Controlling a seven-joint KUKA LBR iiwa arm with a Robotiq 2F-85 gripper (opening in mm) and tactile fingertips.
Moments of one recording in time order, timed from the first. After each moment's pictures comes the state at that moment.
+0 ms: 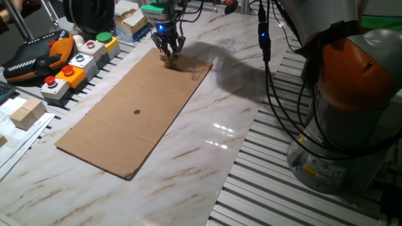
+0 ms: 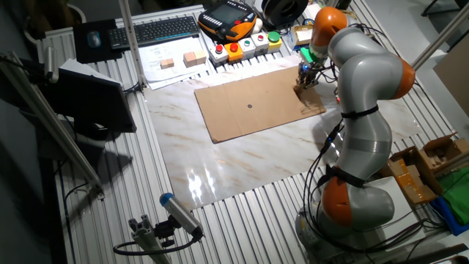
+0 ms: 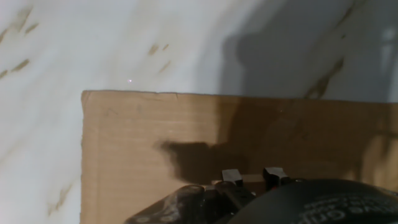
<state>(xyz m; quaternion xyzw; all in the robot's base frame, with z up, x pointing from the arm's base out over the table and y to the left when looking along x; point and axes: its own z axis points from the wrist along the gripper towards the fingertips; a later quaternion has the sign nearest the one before) 0.640 -0.203 0.051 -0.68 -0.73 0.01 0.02</state>
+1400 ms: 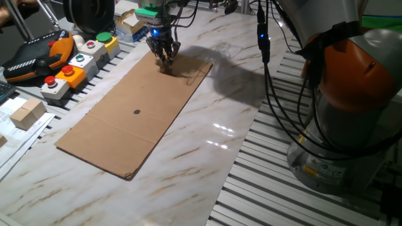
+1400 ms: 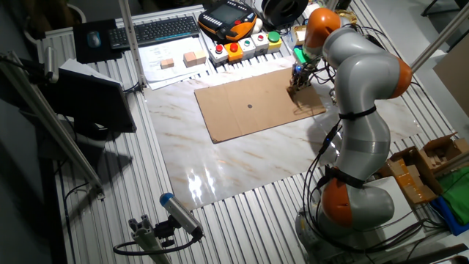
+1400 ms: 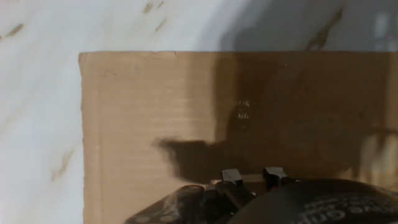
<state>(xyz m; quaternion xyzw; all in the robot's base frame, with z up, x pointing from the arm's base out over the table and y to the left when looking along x) 0.641 -0.168 0.050 -0.70 -0.72 0.00 0.02</state>
